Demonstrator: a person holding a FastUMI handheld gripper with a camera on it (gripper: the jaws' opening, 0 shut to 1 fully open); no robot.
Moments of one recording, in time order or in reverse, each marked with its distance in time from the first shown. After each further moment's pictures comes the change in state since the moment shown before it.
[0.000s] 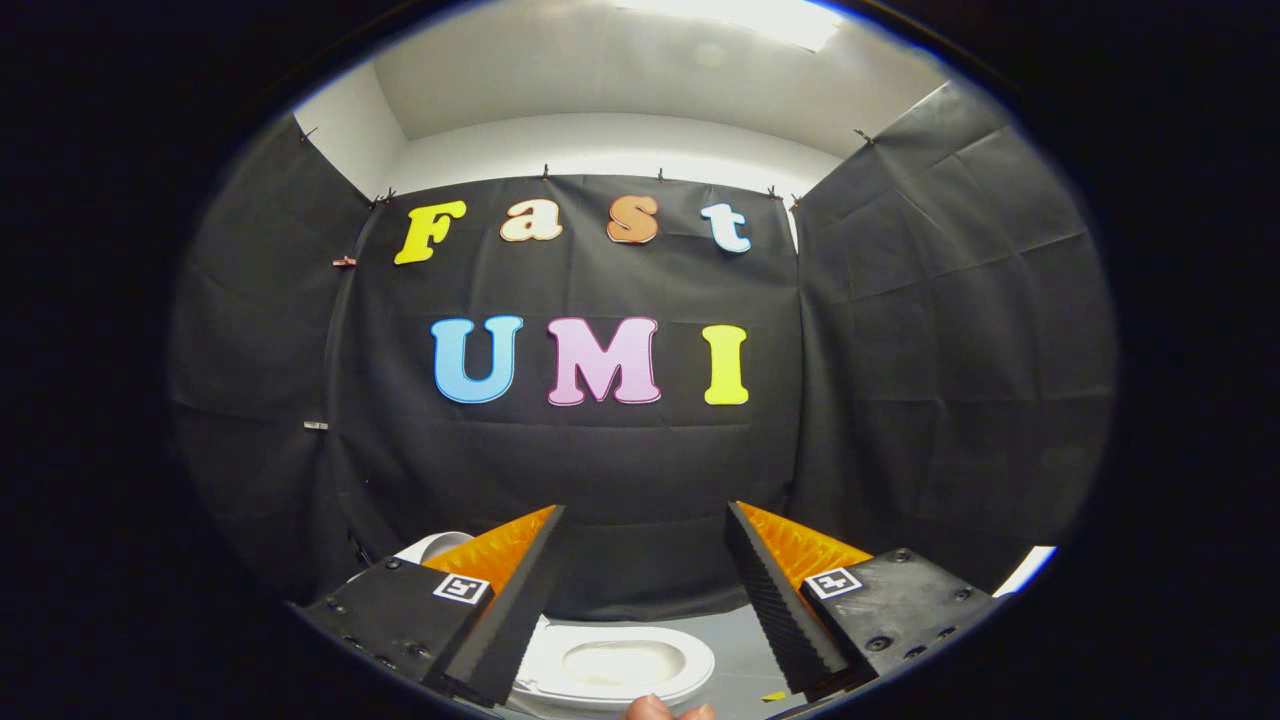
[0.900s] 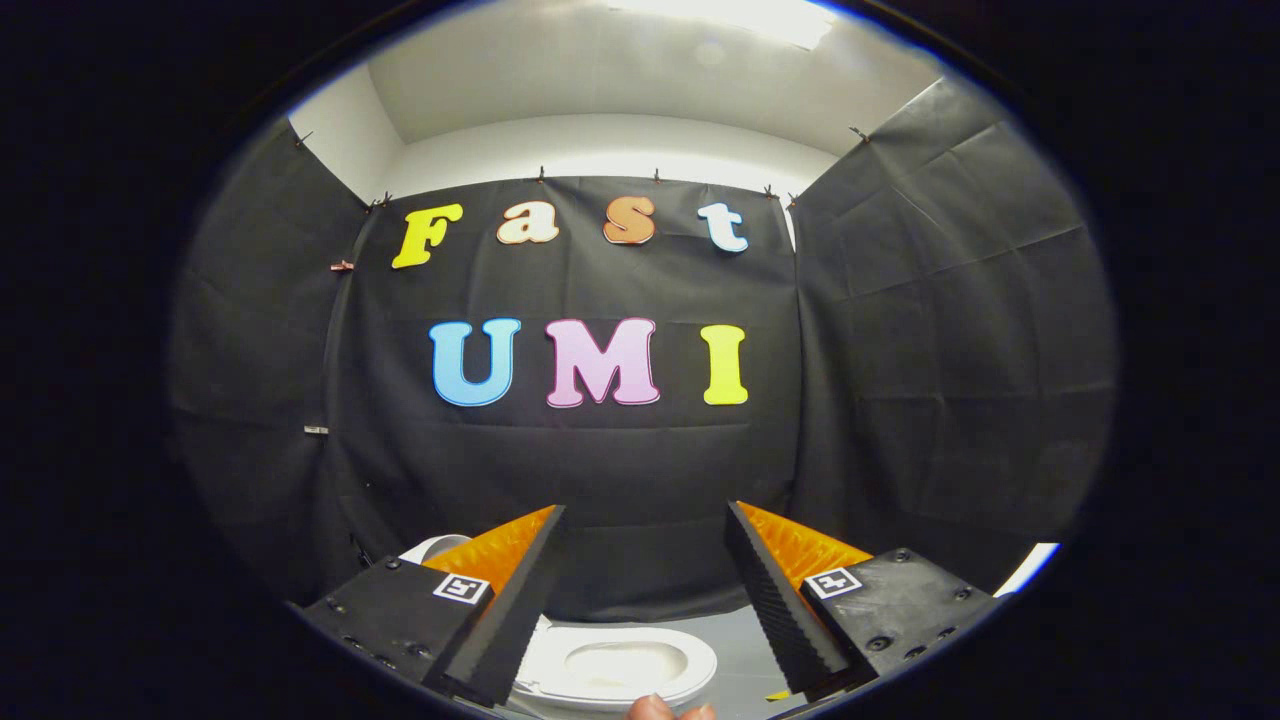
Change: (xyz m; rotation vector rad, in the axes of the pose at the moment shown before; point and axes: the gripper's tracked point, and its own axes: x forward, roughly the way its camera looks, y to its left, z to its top) arm 0.001 -0.001 0.004 0.007 0.002 0.002
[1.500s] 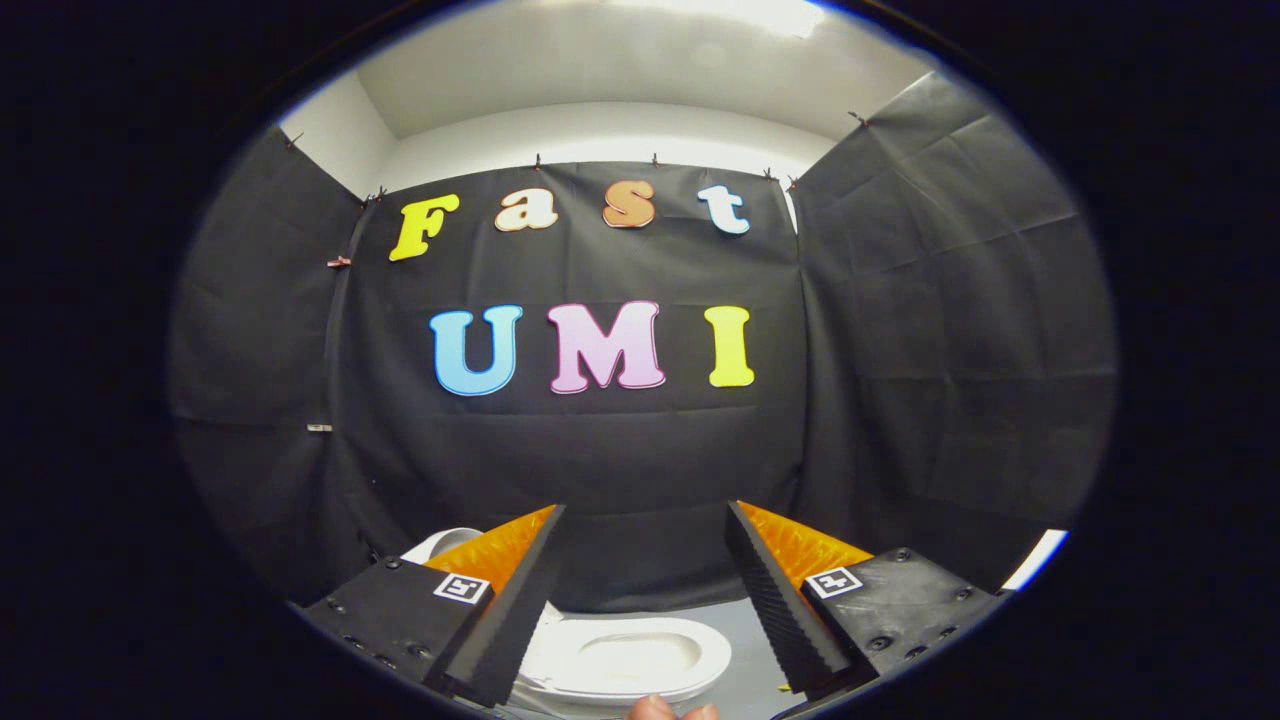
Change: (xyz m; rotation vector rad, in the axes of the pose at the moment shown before) arm 0.007 0.001 -0.006 -0.004 0.029 -0.011
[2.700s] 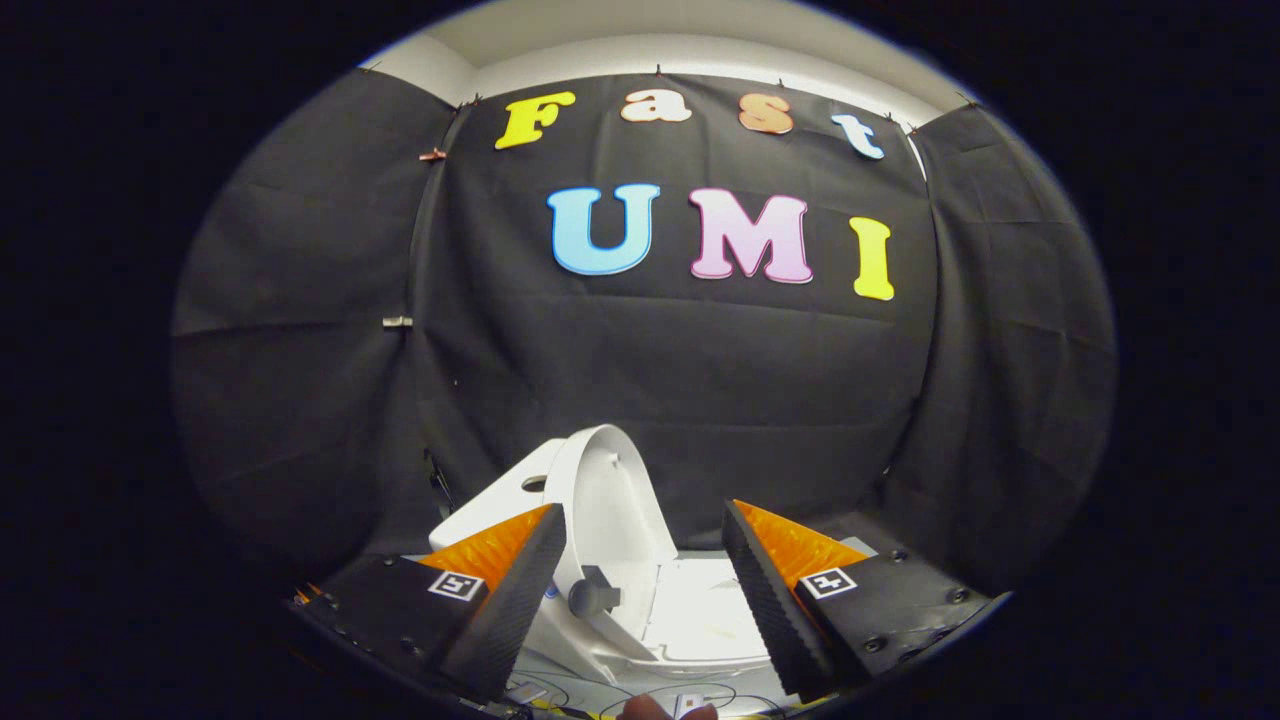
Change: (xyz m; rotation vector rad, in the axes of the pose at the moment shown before) arm 0.031 0.237 -0.155 -0.043 0.251 0.230
